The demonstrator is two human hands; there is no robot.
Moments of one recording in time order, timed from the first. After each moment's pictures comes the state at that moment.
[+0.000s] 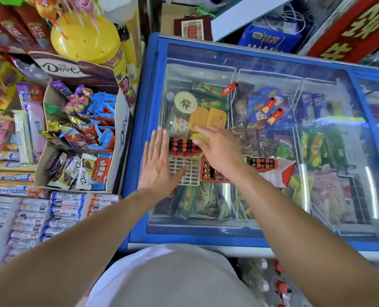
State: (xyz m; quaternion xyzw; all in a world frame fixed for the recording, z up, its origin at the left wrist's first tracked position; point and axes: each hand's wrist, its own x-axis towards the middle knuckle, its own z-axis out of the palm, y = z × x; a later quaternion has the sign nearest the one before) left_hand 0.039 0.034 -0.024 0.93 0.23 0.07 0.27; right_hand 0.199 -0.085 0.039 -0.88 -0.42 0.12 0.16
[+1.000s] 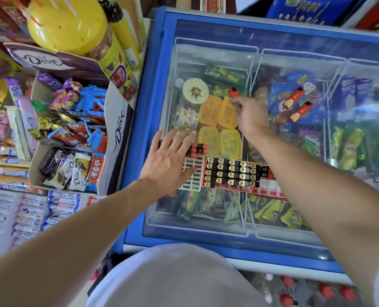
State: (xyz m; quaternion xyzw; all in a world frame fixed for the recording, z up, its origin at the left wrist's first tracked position) left_hand 0.085 0.039 -0.005 0.98 0.15 -0.07 0.10; right_hand 0.342 -0.071 -0.038 -0.91 -0.32 0.11 0.24
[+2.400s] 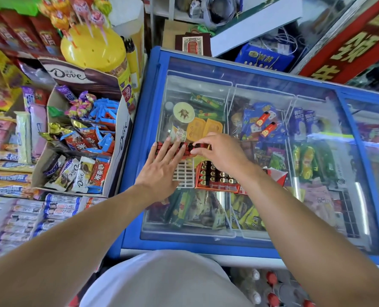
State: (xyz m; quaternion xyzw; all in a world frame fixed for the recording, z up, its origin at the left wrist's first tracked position) left_hand 0.050 0.044 -0.003 0.98 0.12 -0.09 0.10; right_hand 0.211 -0.086 0.076 -0.87 -0.44 0.19 0.13
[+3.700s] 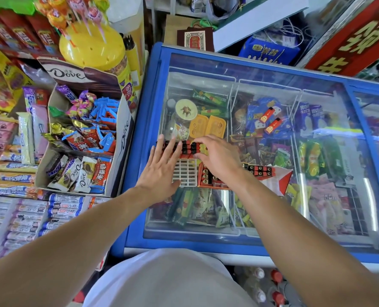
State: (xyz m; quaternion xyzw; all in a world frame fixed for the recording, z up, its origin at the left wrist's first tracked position) left_hand 0.045 0.044 -0.004 0.97 0.15 -0.09 0.19; right_hand 0.201 -0.087 0.042 -0.89 -0.44 0.10 0.10
